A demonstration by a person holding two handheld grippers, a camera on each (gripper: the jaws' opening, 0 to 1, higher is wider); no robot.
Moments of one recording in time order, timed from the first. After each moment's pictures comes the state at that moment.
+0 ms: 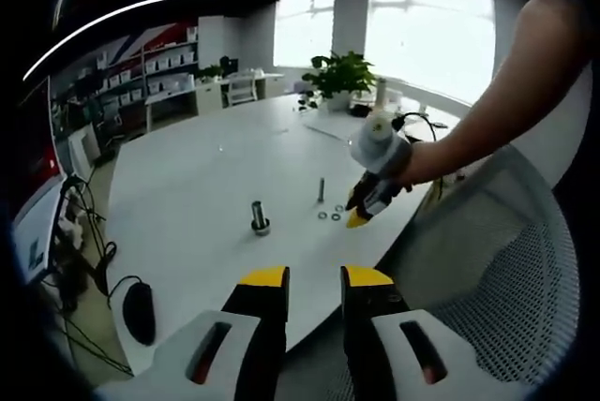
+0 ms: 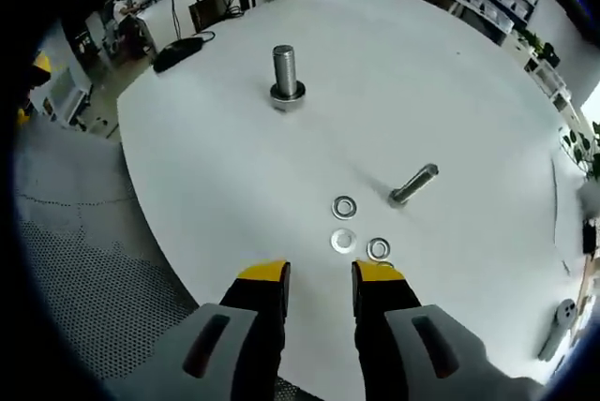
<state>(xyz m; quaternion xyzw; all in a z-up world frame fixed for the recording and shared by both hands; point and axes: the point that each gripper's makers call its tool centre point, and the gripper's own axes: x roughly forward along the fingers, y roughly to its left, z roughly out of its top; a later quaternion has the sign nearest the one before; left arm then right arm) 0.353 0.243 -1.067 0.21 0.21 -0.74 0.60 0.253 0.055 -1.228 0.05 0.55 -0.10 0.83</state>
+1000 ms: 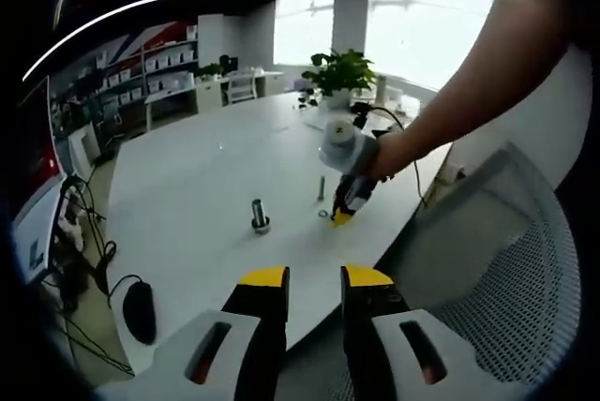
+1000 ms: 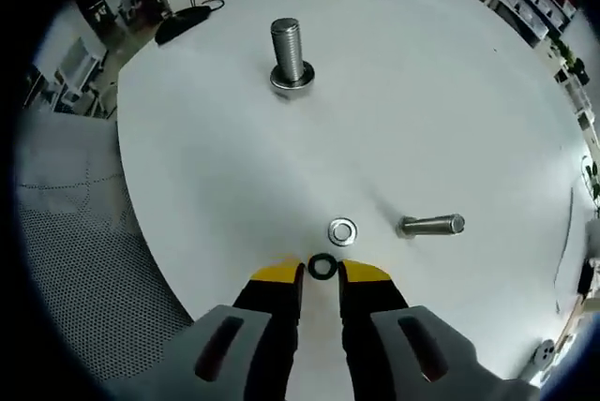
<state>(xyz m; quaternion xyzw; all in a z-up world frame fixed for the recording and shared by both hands) 0.354 0.242 -1.068 0.21 0.21 -0.74 0.60 0.266 0.052 -1.236 0.03 0.61 -0.04 0.79</state>
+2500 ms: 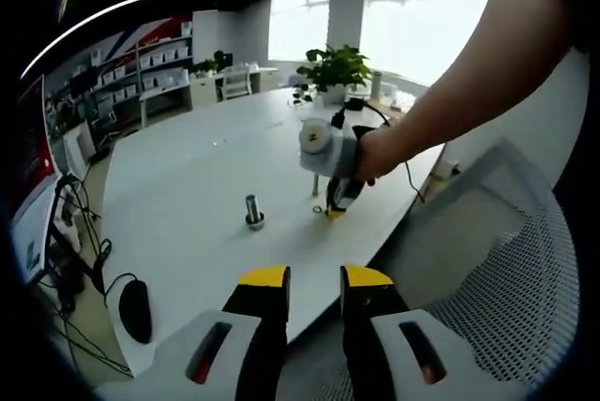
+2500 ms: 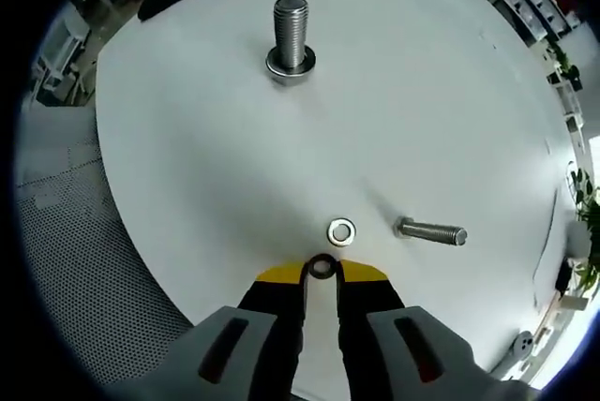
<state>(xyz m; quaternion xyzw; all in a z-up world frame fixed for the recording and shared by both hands) 0.352 0.244 -1.073 0.21 0.21 -0.75 0.59 0.264 0.053 -1.234 0.00 0.65 -0.08 0.76</state>
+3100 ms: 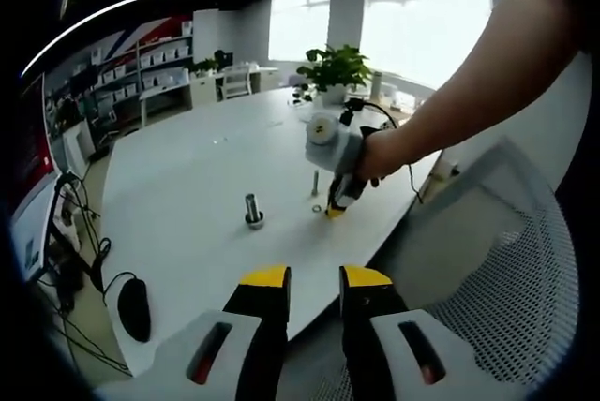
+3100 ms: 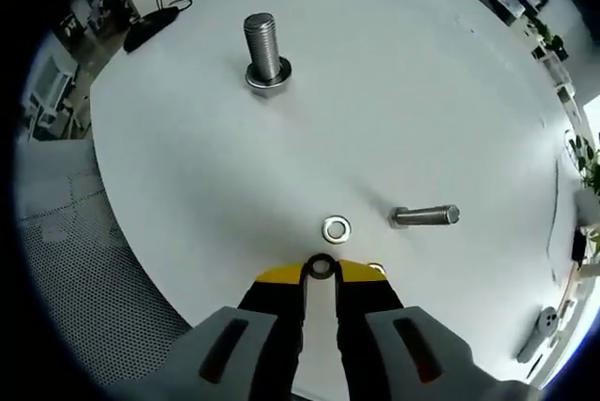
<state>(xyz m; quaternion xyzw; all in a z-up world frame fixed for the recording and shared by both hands) 0.350 0.245 -1.075 0.22 0.22 -0.75 0.59 0.265 0.049 -1.241 0.05 0.62 -0.12 0.77</state>
